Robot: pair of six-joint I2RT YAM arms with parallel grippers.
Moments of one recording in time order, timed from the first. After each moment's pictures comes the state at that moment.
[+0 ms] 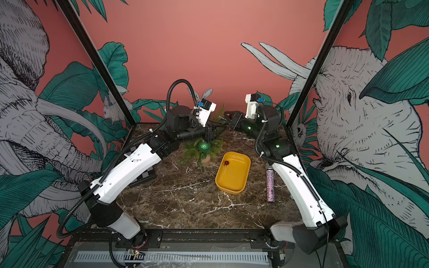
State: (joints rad) left arm -0.82 1.62 1.80 -0.39 0.30 -0.21; right arm 0.42 1.31 1.55 -0.36 -0.32 0.68
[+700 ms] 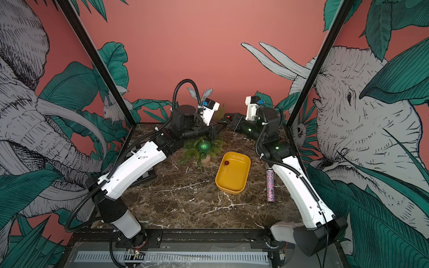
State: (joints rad) left arm -0.82 1.67 1.83 -0.38 0.27 -0.21; right arm 0.39 1.29 1.49 -0.31 -0.34 0.69
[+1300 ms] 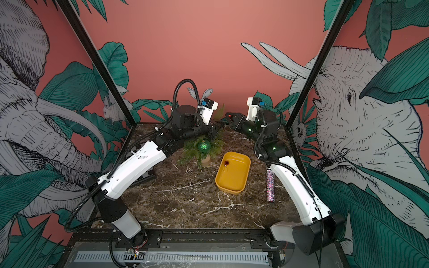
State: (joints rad) left arm -0.82 1.67 1.84 -0.40 0.19 -0.19; right arm 0.37 1.31 1.41 -0.16 -0.34 0.73
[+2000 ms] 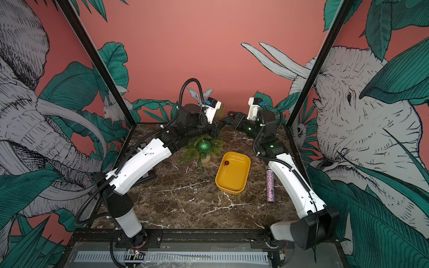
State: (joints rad) left arm -0.81 1.74 1.90 -0.42 0.16 -0.19; right arm 0.34 1.34 1.37 -0.10 -0.31 0.71
